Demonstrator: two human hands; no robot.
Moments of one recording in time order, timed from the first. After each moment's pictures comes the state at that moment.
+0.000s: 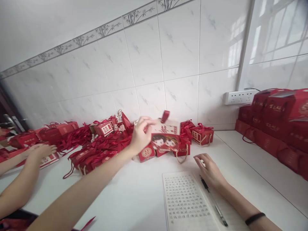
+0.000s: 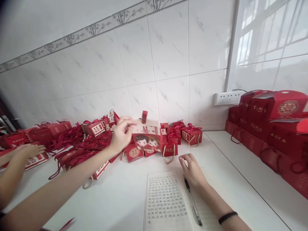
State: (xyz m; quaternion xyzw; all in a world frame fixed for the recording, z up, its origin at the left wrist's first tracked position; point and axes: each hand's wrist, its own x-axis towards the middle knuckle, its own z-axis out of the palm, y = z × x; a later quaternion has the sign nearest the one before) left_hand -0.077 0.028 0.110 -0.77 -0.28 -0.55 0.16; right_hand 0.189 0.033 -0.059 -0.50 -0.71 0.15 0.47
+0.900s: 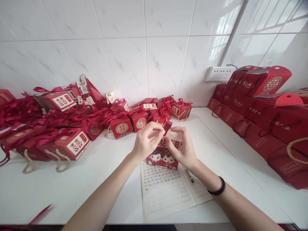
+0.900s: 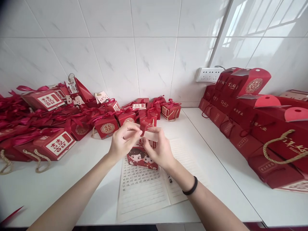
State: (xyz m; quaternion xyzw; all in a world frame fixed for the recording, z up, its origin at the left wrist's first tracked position) left_hand 0.005 0.000 0.005 -0.77 -0.24 -0.58 -0.14; right_hand 0.156 -0.017 -0.022 -0.34 -0.71 0.08 0.61
